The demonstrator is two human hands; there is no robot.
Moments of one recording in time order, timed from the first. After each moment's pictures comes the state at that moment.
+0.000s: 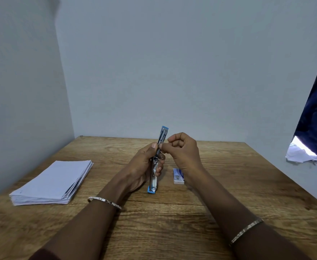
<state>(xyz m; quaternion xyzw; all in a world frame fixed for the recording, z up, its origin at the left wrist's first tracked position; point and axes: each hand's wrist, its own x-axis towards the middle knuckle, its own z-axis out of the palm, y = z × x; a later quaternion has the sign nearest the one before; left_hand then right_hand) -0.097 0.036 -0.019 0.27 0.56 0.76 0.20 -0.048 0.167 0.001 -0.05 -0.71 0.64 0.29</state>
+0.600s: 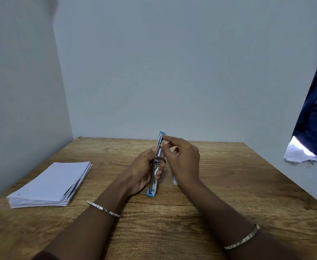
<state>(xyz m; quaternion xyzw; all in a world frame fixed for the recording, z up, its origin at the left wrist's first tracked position) -0.090 0.038 -0.018 0.23 0.55 0.77 0.24 -0.046 0.157 -0.011 -0.05 -0.80 0.37 0.46</state>
